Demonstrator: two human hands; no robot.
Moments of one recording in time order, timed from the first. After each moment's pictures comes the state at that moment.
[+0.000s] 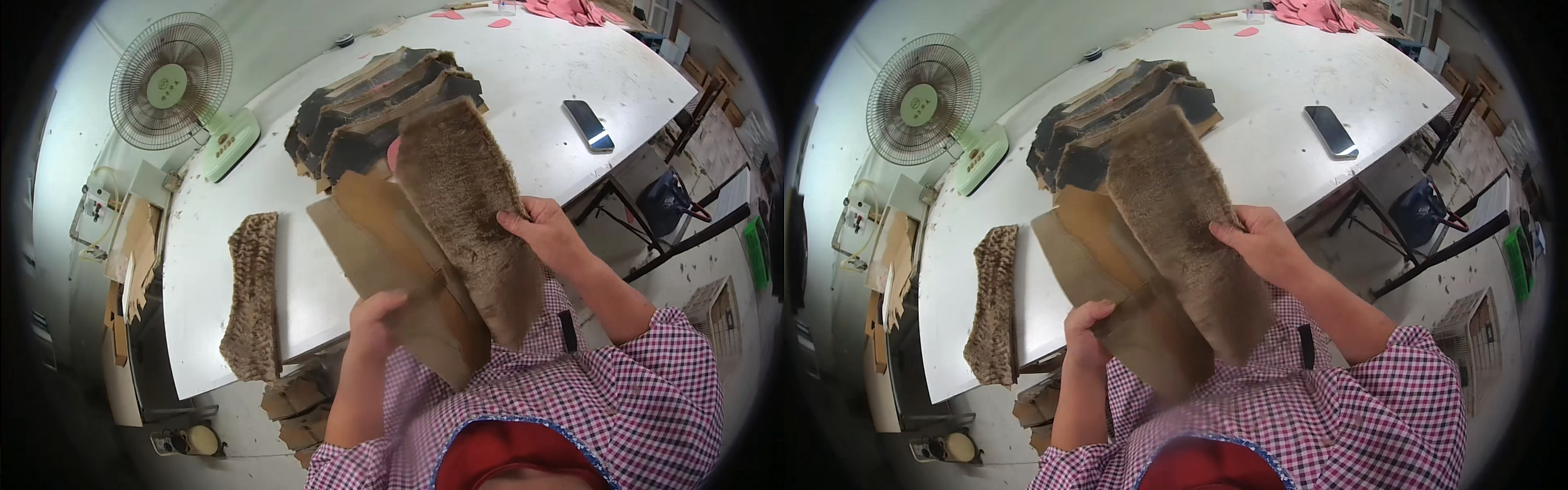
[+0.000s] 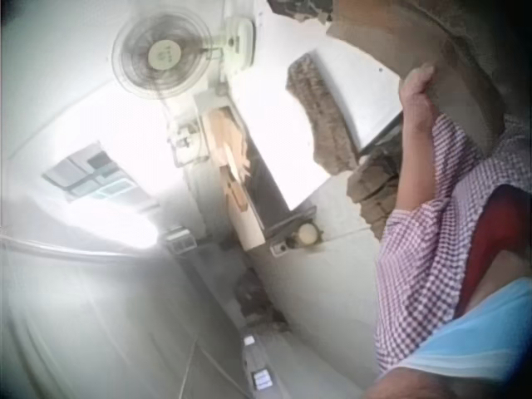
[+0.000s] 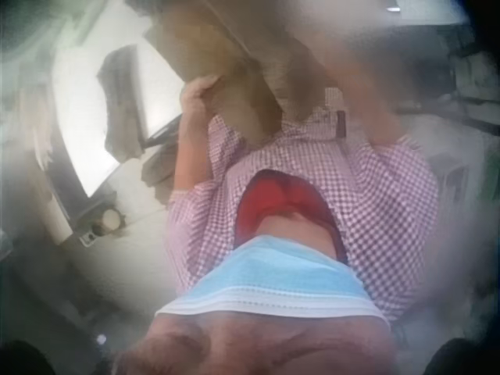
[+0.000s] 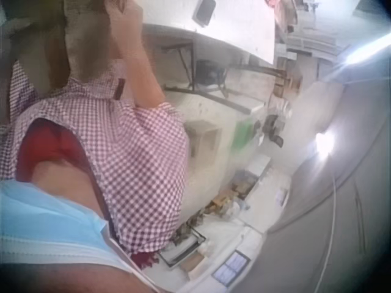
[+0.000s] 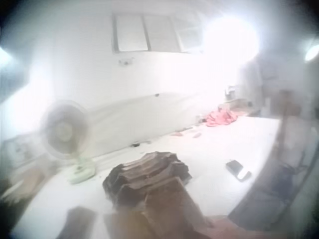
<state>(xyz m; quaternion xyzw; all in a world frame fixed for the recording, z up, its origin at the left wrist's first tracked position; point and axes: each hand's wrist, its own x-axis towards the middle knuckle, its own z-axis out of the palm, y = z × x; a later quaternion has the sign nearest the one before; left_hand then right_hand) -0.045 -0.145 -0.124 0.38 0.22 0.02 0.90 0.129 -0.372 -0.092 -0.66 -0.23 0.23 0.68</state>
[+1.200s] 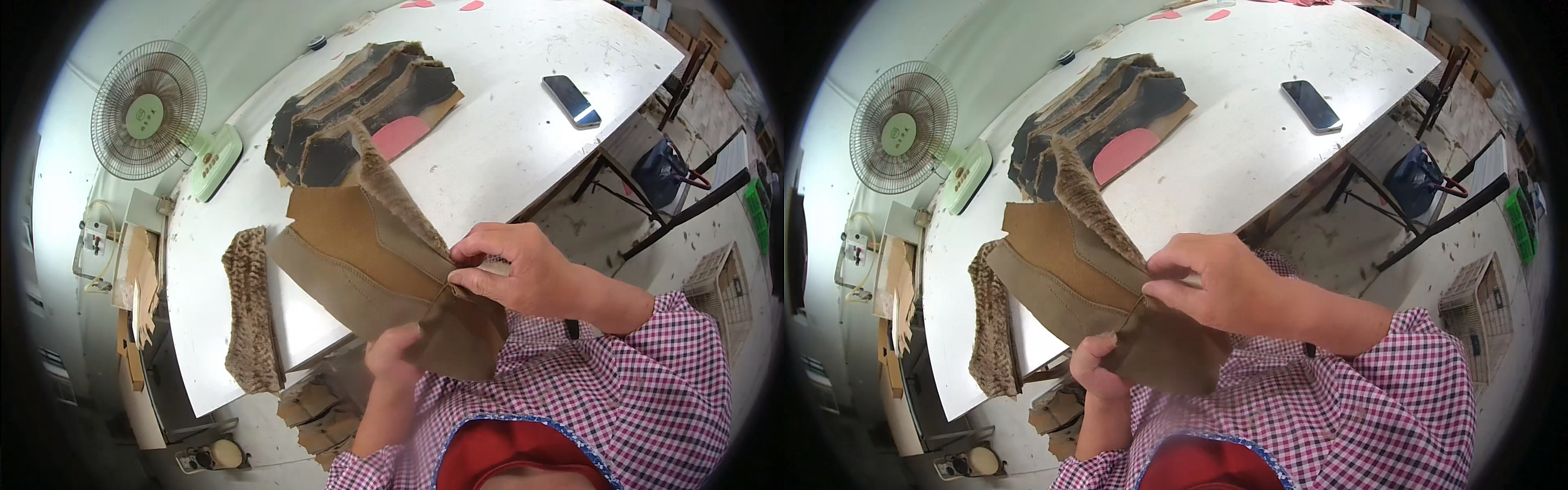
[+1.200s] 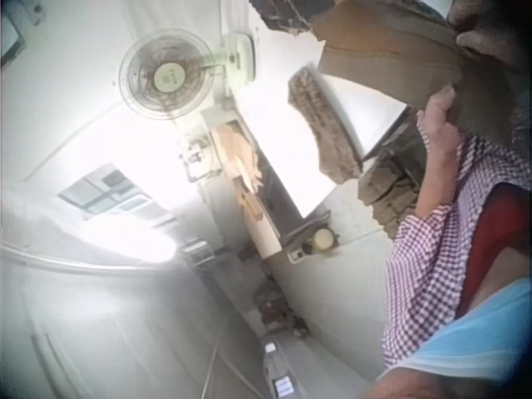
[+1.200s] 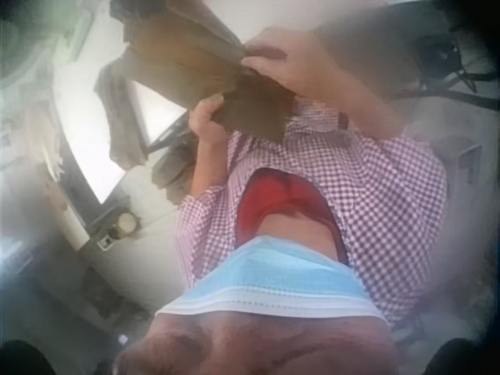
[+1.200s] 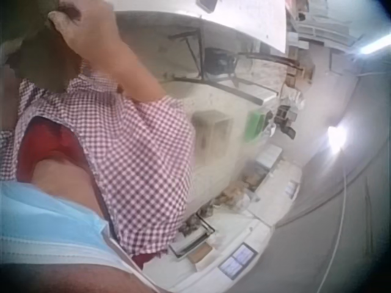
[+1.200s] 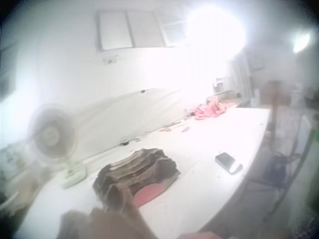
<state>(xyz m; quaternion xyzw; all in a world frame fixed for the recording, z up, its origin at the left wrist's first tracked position) -0.053 -0.210 -0.101 0.39 0.11 0.13 0.91 0.083 -0.372 -0.059 -0.71 -0.44 0.06 0.55</state>
